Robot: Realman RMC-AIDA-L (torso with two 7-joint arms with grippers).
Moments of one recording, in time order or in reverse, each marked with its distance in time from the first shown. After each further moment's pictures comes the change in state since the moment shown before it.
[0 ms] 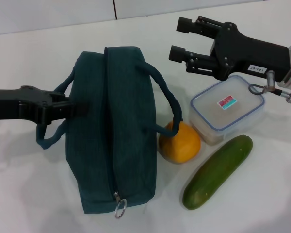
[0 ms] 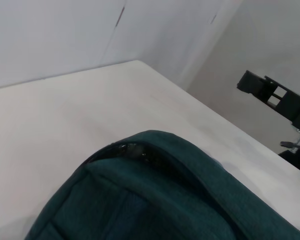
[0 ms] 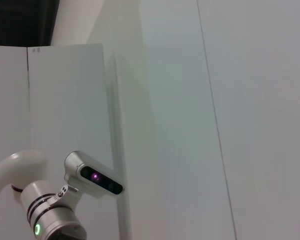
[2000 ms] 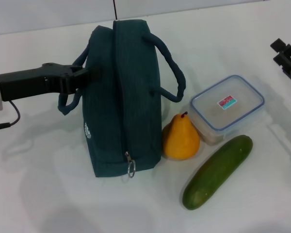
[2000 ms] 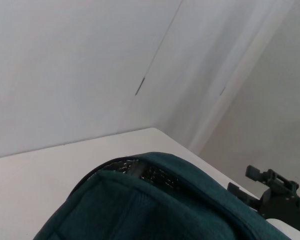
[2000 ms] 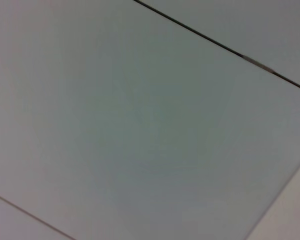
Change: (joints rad) left arm -0.078 -0.011 -0.002 -0.361 -0.173 -0.266 0.257; right arm -0.177 -0.008 0.080 0.427 0.459 0.270 0.400
